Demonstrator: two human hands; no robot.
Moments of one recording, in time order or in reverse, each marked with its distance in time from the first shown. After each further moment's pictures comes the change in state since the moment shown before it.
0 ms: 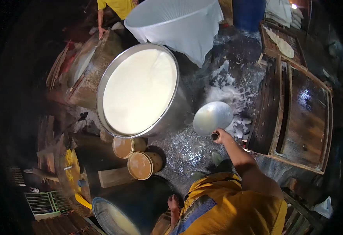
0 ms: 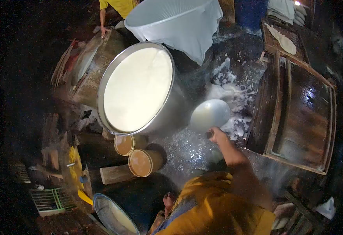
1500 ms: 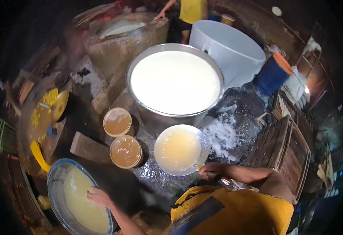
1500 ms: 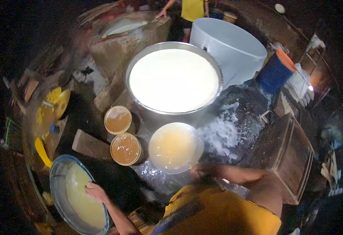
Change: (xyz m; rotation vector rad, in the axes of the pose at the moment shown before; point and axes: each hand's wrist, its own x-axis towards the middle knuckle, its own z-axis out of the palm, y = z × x) left_hand 0.025 0.178 -0.266 0.499 1.412 0.171; right_hand -0.144 0.214 0.066 -1.598 -0.967 0.208
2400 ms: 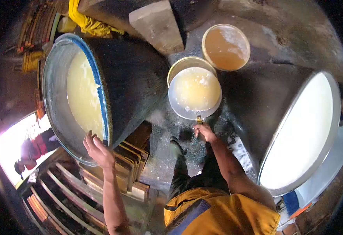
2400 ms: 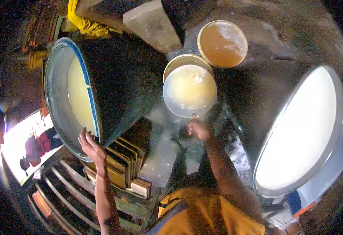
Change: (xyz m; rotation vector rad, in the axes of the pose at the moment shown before) left_hand 0.026 0.015 0.026 0.226 -0.061 -0.244; right_hand 0.482 0.077 -0.105 0.147 0.033 0.755
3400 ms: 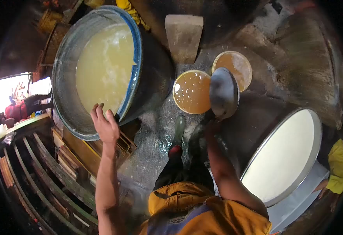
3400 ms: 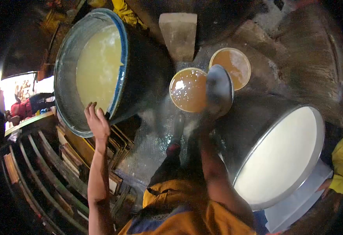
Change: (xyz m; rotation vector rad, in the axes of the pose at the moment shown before) left_hand -0.001 -0.010 -0.001 -0.010 0.086 0.024; right_hand 0.003 -0.089 -0.006 -1.000 1.022 -0.896
